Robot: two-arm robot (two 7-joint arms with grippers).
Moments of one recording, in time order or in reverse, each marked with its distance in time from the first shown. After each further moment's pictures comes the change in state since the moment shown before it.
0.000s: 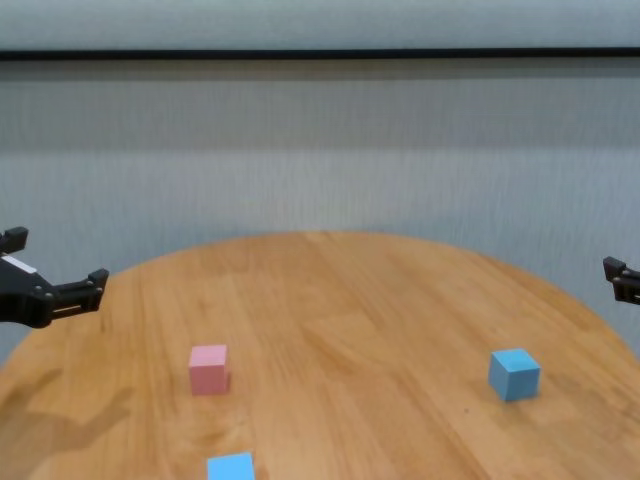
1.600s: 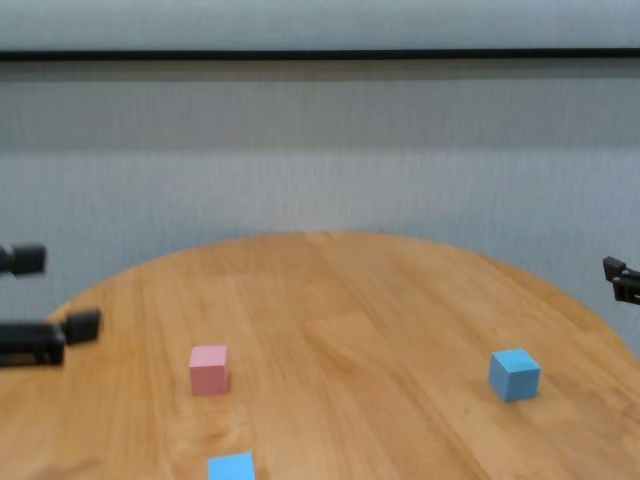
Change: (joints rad) left arm 0.205 0.255 -0.111 -0.234 -0.266 -0.095 -0.490; right arm 0.000 0.000 0.000 0.000 0.000 0.000 0.000
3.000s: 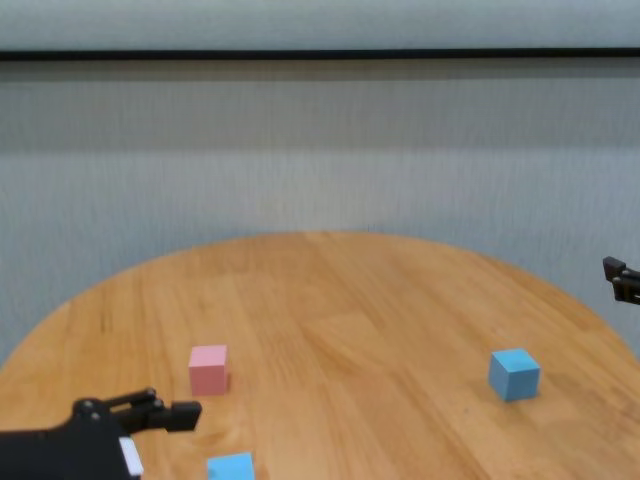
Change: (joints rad) left arm -0.080 -0.144 0.145 0.092 0.147 0.057 -0.184; right arm 0.000 0.000 0.000 0.000 0.000 0.000 0.000
